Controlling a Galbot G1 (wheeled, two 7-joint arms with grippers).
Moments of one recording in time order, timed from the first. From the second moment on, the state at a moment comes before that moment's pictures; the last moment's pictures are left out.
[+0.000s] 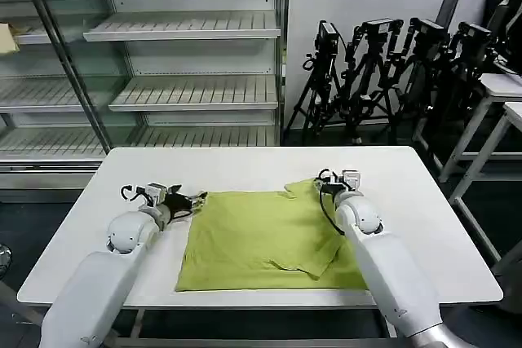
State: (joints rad) left arm 0.69 -1.05 -0.17 -1.43 -0.47 0.58 0.07; right arm -0.56 1.27 0.13 1.31 0.61 -0.58 0.30
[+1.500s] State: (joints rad) left arm 0.80 -1.04 -0.22 -1.59 -0.54 0.55 0.06; right arm -0.75 1.17 0.21 1.61 0.62 -0.58 0.25
